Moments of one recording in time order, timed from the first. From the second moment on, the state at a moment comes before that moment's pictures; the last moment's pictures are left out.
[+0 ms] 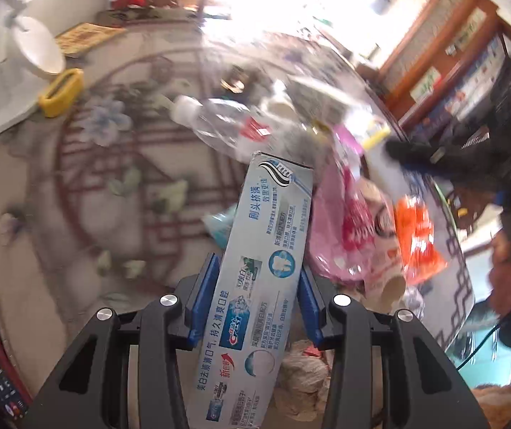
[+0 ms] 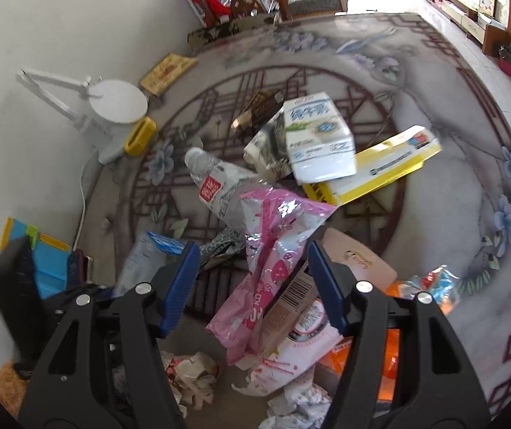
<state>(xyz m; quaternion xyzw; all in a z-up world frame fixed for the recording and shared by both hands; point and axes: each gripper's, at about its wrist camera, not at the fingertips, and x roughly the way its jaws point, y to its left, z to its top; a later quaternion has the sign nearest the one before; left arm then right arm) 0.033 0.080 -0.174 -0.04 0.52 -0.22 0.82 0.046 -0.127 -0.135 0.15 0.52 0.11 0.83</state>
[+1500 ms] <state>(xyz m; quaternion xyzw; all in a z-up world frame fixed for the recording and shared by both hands) 0.045 0.016 -0.089 -0.07 0.43 -0.19 0.88 -0.010 -0.209 -0.074 0.18 0.41 0.09 0.89</state>
